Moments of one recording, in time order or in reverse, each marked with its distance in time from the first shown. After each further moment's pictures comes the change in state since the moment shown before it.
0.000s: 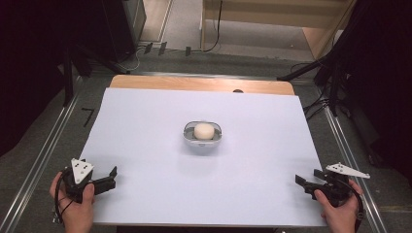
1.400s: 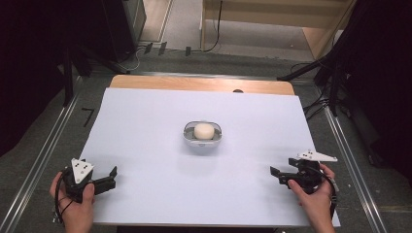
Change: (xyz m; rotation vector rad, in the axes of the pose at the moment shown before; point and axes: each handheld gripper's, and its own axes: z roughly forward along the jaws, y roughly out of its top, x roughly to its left) left arm 0.000 0.000 0.000 0.004 0.000 -0.001; right arm 0.063 0.037 0.035 0.033 0.083 -0.110
